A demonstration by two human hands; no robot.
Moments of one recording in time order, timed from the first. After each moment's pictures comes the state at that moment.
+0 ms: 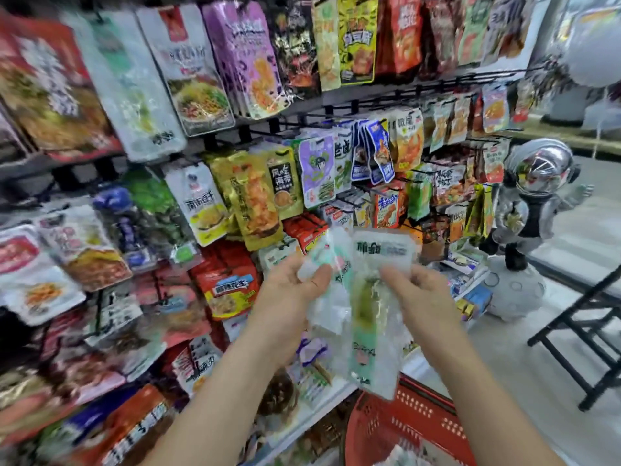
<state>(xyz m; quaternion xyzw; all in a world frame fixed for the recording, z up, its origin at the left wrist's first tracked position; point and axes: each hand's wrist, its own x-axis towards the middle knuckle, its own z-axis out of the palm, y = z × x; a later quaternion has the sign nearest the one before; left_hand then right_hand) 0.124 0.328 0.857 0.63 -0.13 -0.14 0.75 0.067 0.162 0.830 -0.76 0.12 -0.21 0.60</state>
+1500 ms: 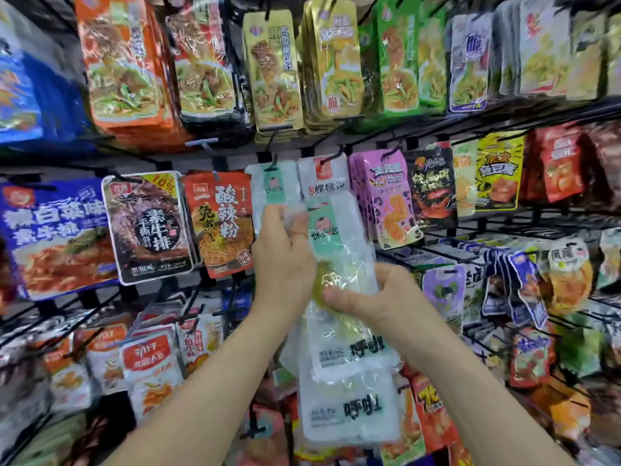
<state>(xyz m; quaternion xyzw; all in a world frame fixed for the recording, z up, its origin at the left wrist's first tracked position) 0.254 0.406 1.018 0.74 -0.12 0.44 0.50 0.223 0.275 0.986 -0.70 -0.21 -0.05 0.68</state>
